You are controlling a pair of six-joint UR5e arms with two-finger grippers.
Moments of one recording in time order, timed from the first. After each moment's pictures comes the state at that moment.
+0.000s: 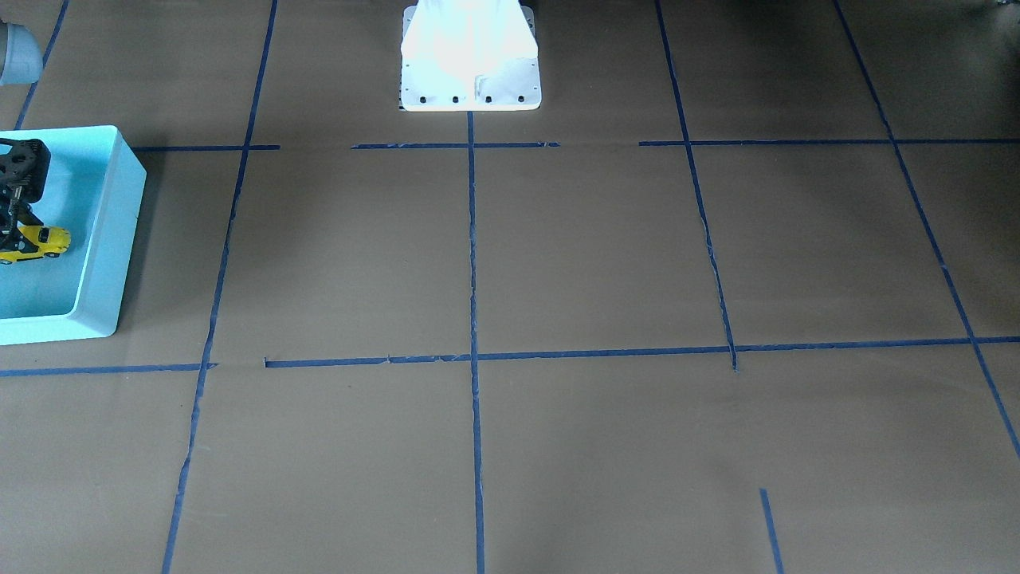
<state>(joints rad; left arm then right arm) -1.65 -1.66 -1.52 -1.52 -2.41 -0.04 0.98 -1.80 1.78 -1.11 2.10 -0.96</state>
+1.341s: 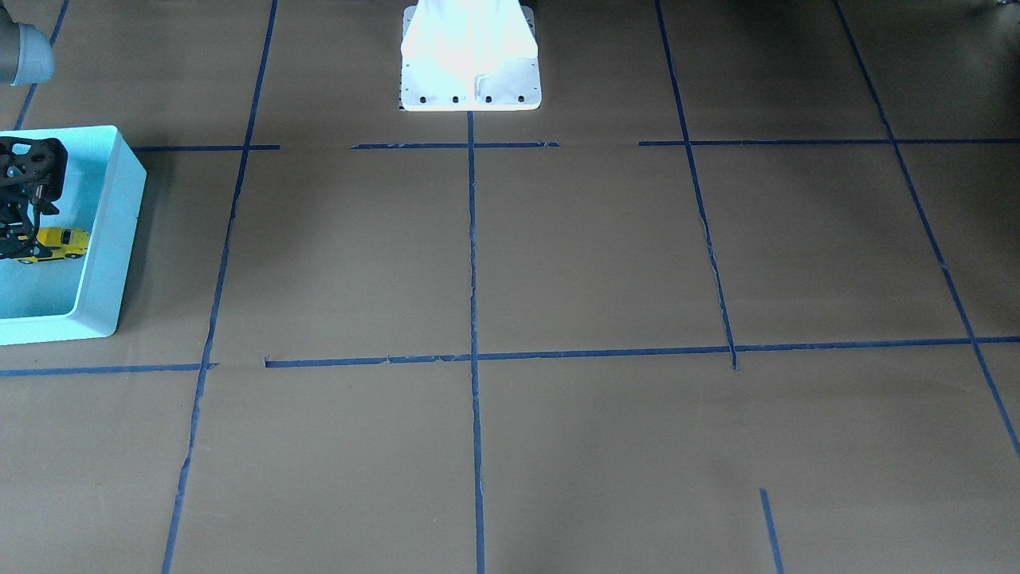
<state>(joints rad) -1.65 -1.66 -1.52 -1.52 -2.41 -0.04 0.96 -1.80 1.80 -1.11 2.11 -0.95</state>
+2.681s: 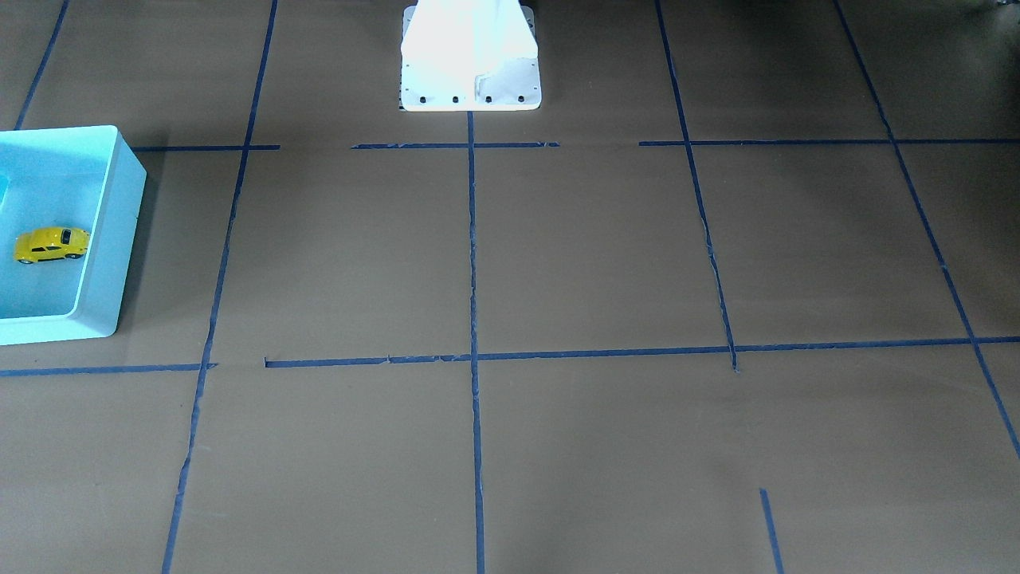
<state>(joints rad) -1.65 -1.66 -1.52 -1.52 -2.41 -0.04 1.55 -1.81 1.89 -1.73 2.33 -0.60</state>
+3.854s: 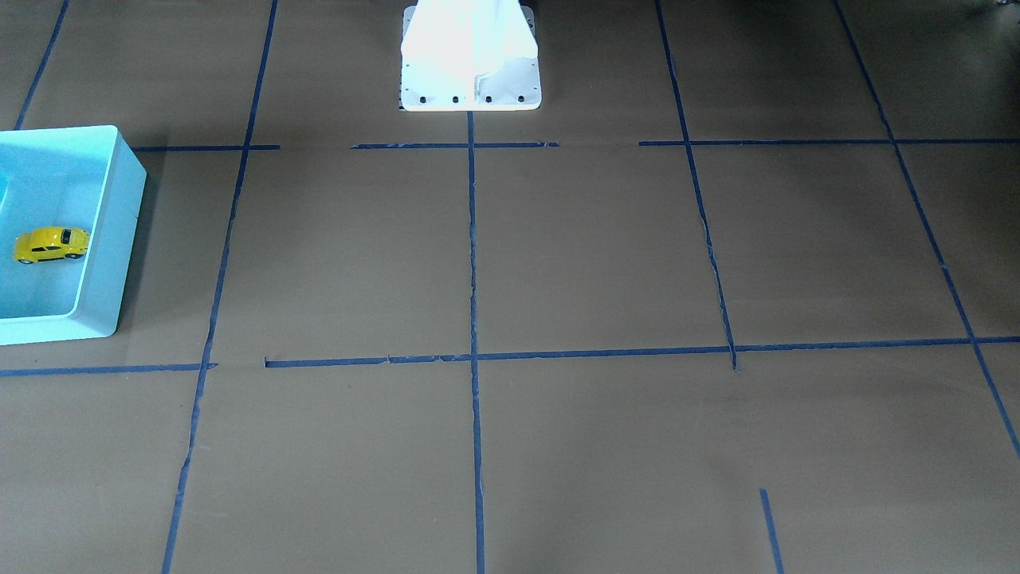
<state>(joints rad) -1.65 -1.66 -1.52 -1.52 -2.41 -0.04 1.60 -1.79 1.84 -1.77 2.38 0.13</state>
